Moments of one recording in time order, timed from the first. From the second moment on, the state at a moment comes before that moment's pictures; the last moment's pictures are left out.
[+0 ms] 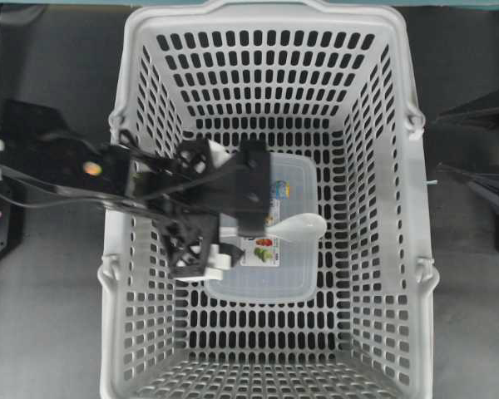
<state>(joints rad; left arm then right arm) -0.09 0.01 0.31 0.04 0.67 -0.11 -0.04 -0.98 1.18 0.05 -0.28 0.02</state>
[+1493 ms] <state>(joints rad) -0.08 -0.04 0.07 0.04 0.87 -0.05 -0.04 -0.98 1.18 0.05 -0.28 0.02</state>
